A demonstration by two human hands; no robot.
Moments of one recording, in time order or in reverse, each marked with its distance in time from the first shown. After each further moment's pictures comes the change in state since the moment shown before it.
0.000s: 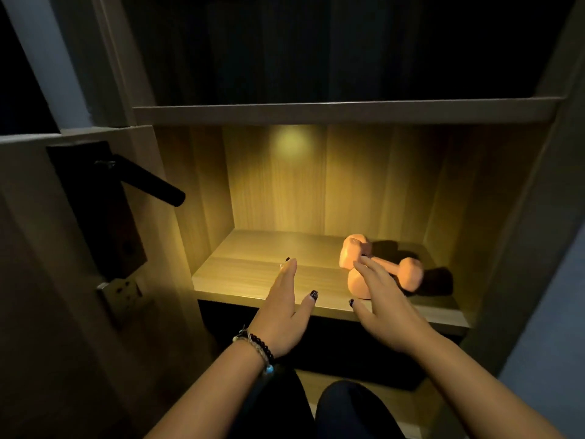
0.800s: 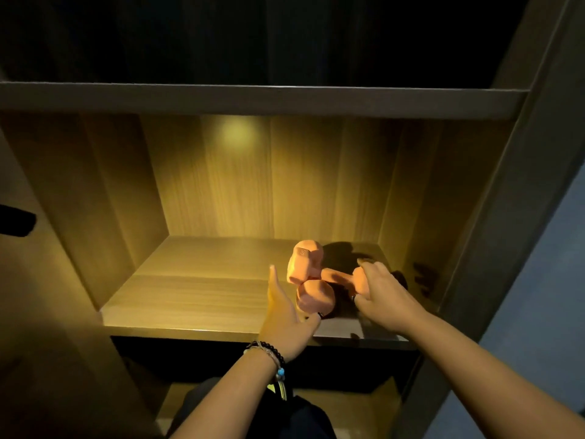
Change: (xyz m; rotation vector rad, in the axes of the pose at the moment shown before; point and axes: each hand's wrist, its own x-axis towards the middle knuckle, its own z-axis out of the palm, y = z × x) left_hand 0.108 0.007 0.120 -0.415 -0.051 -0.121; right_hand 0.065 0.105 -0.045 -0.095 -0.119 0.323
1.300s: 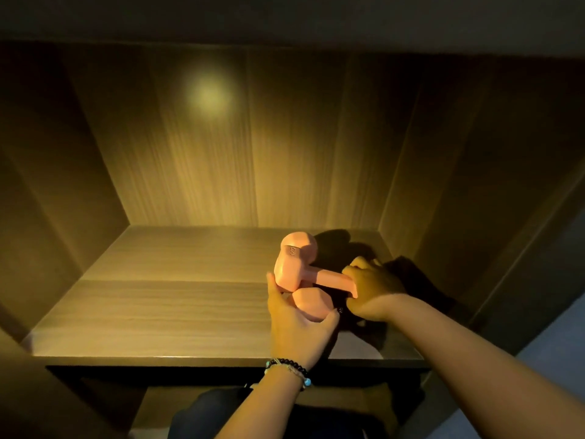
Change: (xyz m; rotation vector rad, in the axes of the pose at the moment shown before) left_hand 0.062 -0.036 0.063 -0.218 0.223 -0.100; right_hand 0.111 0.046 0.049 -0.340 -0.138 0.007
